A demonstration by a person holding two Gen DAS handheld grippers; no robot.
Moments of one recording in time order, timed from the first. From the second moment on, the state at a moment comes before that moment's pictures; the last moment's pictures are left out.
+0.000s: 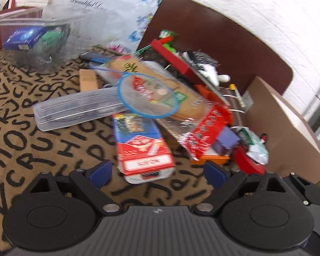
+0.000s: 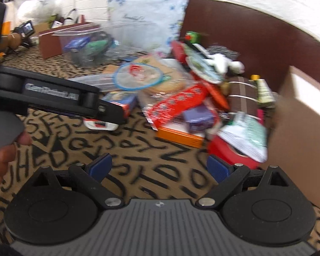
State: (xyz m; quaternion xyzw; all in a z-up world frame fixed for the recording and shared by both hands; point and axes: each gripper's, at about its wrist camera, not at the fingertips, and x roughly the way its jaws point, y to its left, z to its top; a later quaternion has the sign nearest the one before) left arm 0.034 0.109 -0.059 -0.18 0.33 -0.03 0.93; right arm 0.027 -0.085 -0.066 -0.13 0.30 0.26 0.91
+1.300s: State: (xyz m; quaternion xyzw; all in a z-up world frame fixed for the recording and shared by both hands) left arm 0.028 0.069 -0.072 -0.13 0.39 -0.16 0.90; right arm 0.008 -0.081 -0.081 -0.17 0.32 0.36 0.86
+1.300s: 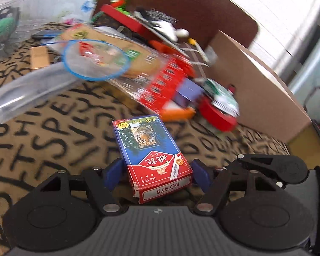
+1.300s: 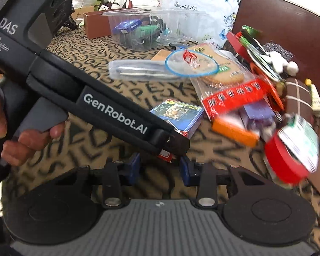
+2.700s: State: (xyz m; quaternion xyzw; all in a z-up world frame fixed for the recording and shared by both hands) left arm 0.015 0.024 -0.035 -0.11 0.34 -0.16 0.92; right arm -0.027 -0.126 -0.049 -0.14 0.26 0.31 0.90
